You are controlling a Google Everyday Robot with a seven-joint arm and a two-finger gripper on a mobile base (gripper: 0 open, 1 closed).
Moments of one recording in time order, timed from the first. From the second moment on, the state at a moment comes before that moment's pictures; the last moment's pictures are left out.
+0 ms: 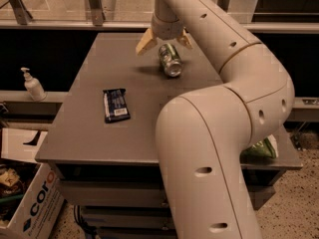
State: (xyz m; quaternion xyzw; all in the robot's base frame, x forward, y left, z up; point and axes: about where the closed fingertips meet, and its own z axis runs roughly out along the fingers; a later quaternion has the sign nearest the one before) arm 0.782 -0.035 0.847 -0.10 0.98 0.02 0.14
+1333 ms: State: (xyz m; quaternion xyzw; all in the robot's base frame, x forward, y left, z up) arm 0.771 -0.048 0.839 -0.13 0.98 0.01 0.13
